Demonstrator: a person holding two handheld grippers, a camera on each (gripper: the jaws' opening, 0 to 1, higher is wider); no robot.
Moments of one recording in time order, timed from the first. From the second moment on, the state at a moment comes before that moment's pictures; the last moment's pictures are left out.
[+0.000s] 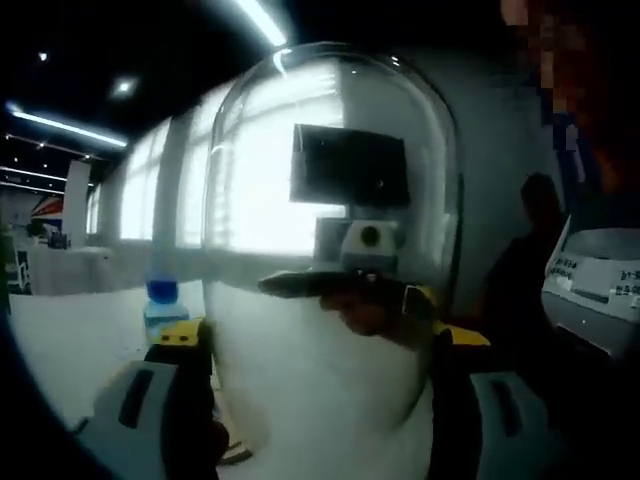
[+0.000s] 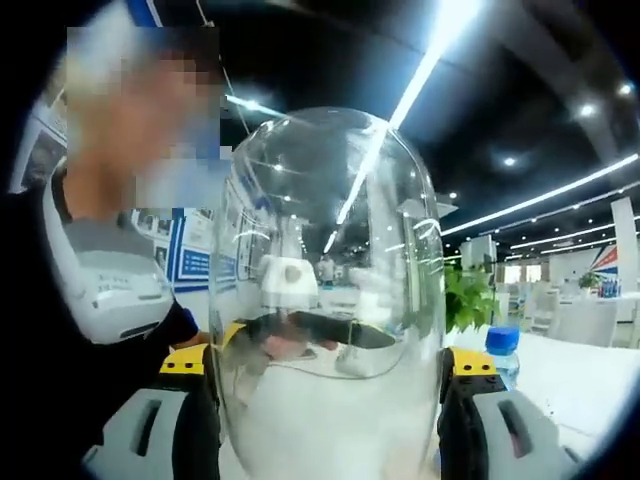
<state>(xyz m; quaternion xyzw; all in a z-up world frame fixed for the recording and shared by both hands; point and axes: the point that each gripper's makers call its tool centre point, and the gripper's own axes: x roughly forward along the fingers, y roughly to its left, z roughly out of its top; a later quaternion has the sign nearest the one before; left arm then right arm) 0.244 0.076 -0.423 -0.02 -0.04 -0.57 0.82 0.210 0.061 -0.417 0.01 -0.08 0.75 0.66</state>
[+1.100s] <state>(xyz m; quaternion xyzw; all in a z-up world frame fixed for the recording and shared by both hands) 0.271 0.093 -0.338 -0.02 -0.02 -0.57 0.82 0.243 0.089 -0.324 0.02 -0.07 0.74 0.67</state>
